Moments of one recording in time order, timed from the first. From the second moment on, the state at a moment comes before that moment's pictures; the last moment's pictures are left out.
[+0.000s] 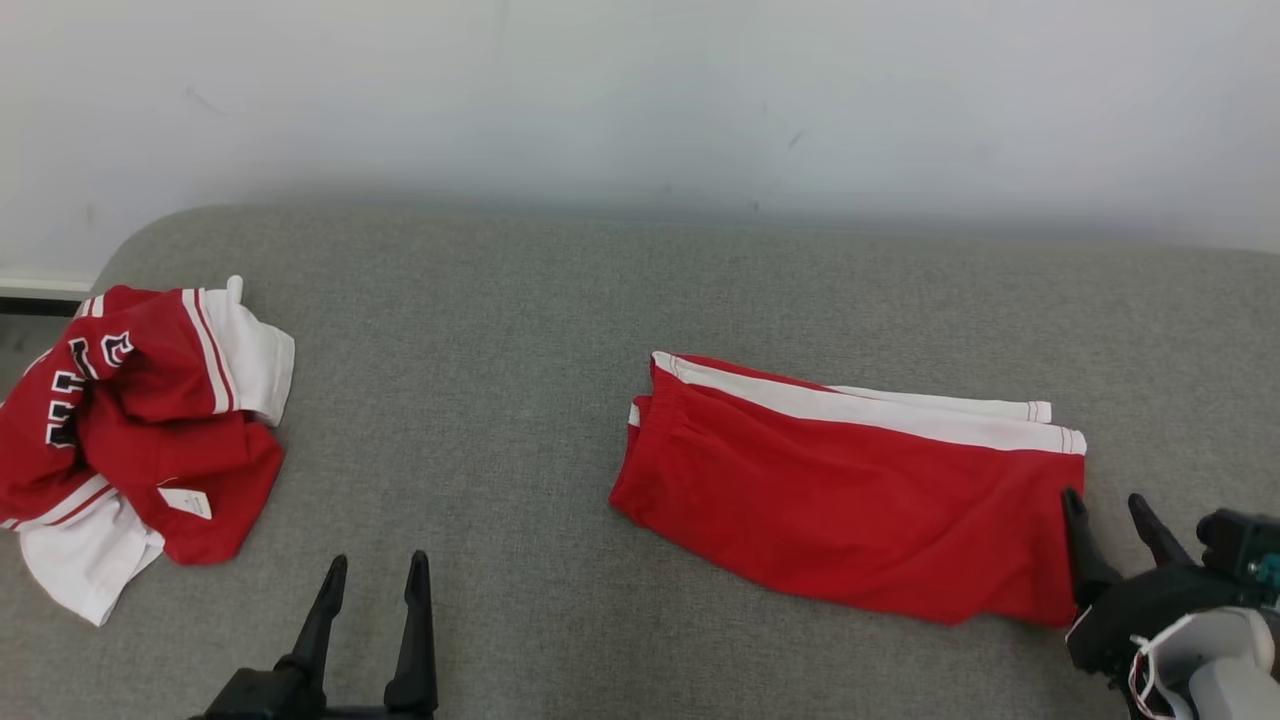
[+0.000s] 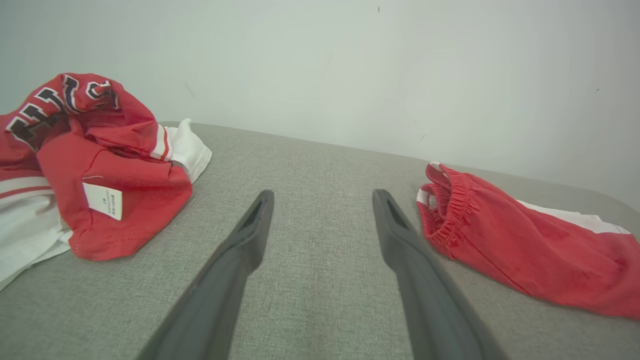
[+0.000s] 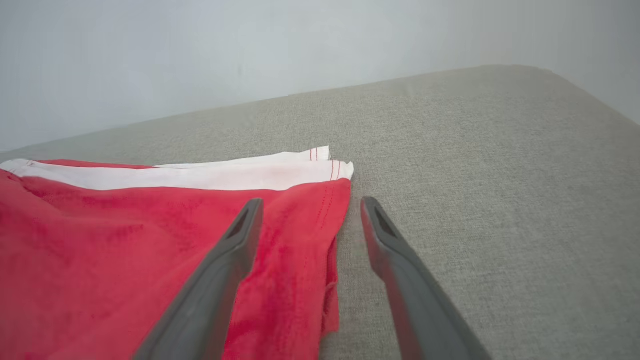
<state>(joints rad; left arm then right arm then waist) -0.02 0.05 -0.07 0.19 -0.24 -0.10 -0.26 -0.27 -0.32 0.02 0.62 0.47 0.13 -0.11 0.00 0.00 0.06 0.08</state>
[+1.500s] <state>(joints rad) -0.02 0.05 -0.08 0.22 -0.26 -0.10 -0.26 -0.46 -0.49 0.19 0.84 0.71 0.13 0.00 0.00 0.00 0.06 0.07</state>
